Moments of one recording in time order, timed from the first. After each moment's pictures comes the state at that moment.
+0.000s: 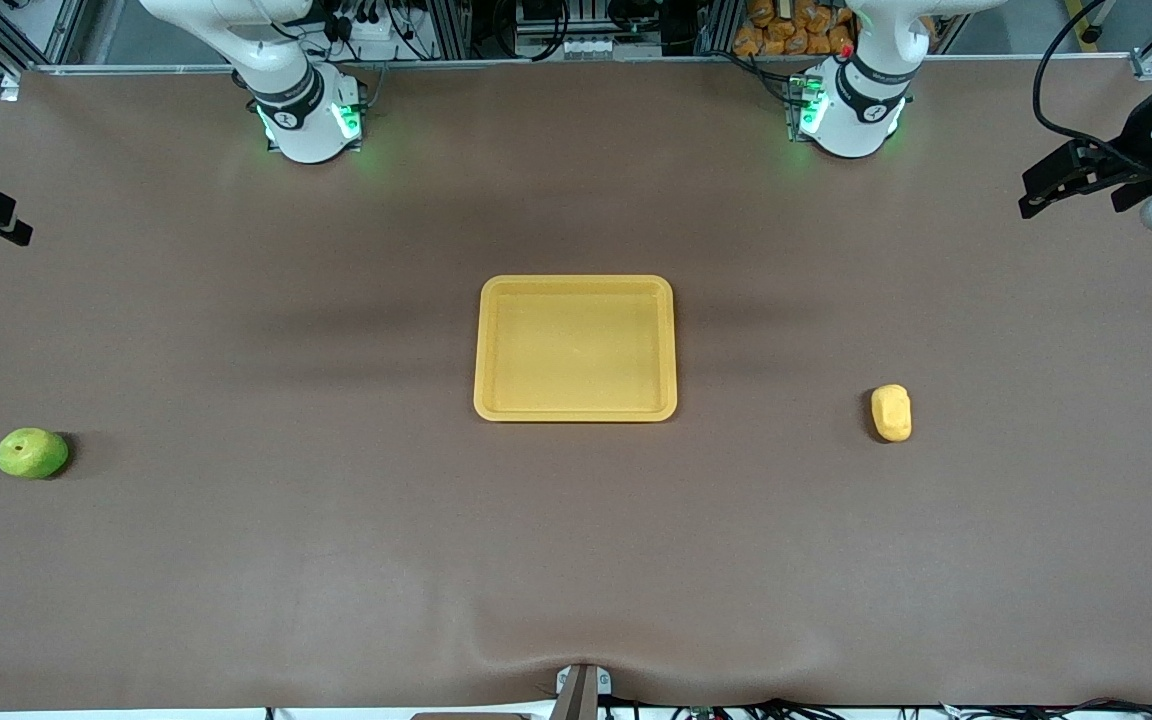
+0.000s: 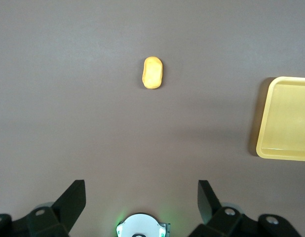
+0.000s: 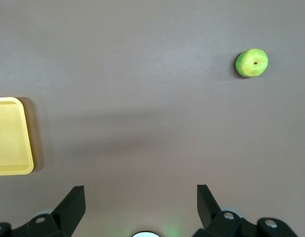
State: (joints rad) left arm 0.03 -0.10 -0.11 -1.61 0.04 1.47 -0.12; right arm 0.00 -0.01 -0.14 -1.50 0.02 1.42 -0.08
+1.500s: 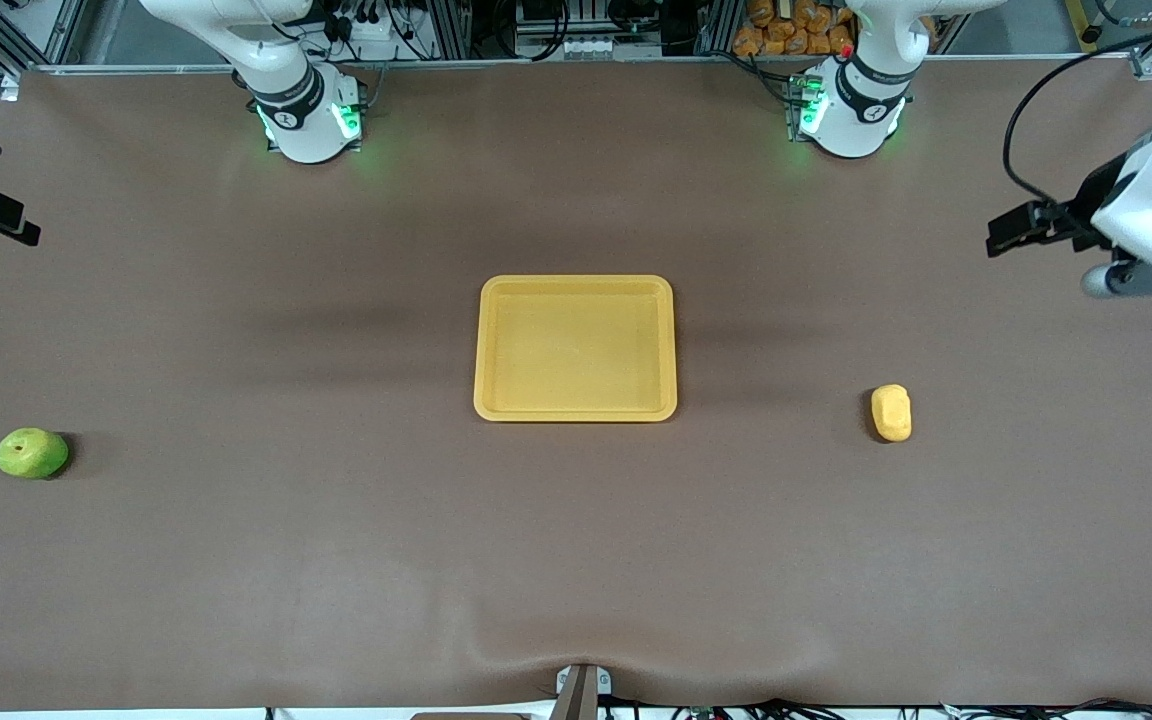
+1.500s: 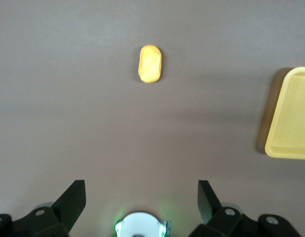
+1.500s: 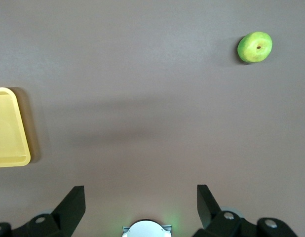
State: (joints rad) left arm 0.03 0.01 -0.11 -1.66 0.04 1.54 -0.12; right arm 0.00 0.02 -0.15 -1.49 0.02 1.38 -0.08
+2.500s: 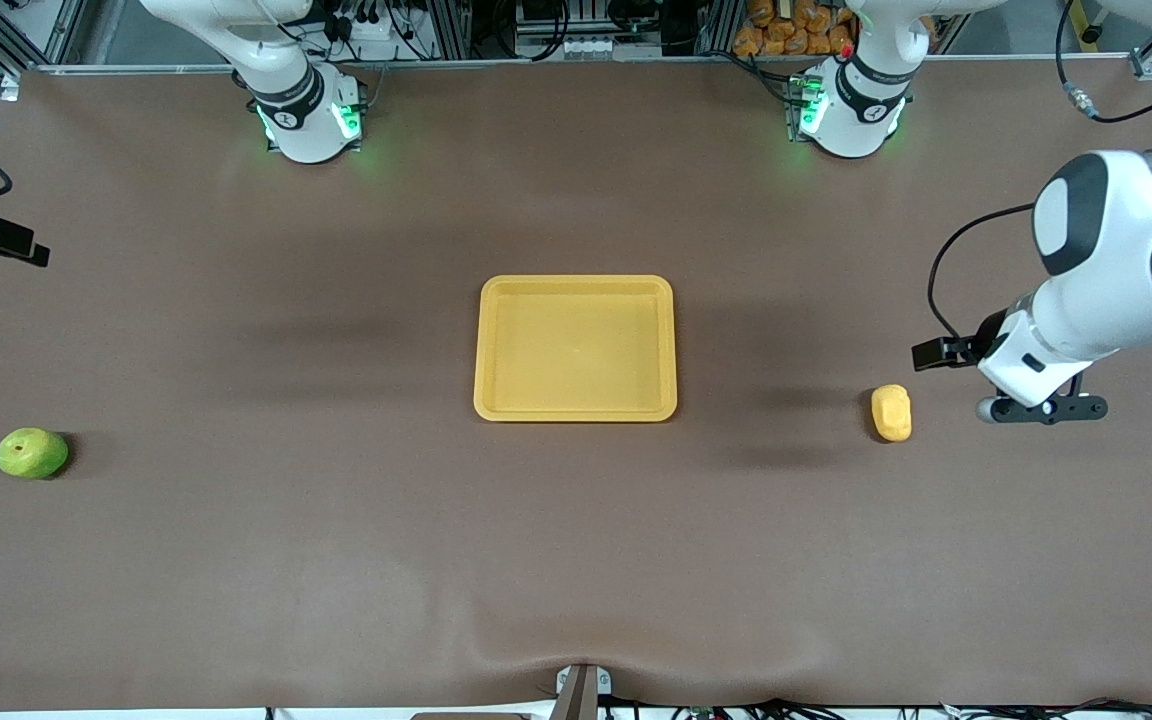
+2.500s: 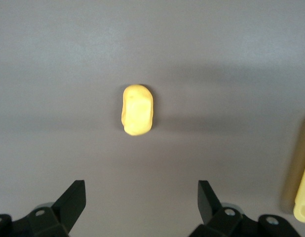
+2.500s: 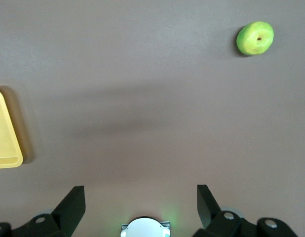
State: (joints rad) left arm 0.03 0.23 -0.11 -1.82 0.04 1.96 -0.12; right arm -0.01 0.08 -0.16 -1.48 0.01 1.37 -0.08
